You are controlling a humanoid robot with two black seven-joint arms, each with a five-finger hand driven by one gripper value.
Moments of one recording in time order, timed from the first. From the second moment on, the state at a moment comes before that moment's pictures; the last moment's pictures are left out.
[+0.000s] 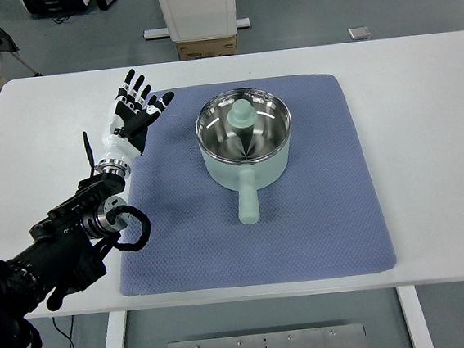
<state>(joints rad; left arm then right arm) -0.87 0.03 -0.34 -0.41 -0.19 -0.15 -0.61 0.04 0.00 0.56 0.08 -0.45 -0.03 0.05</state>
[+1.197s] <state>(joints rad) -0.88 0.03 -0.35 -0.41 -0.19 -0.15 -0.61 0.04 0.00 0.56 0.08 -0.45 -0.03 0.05</state>
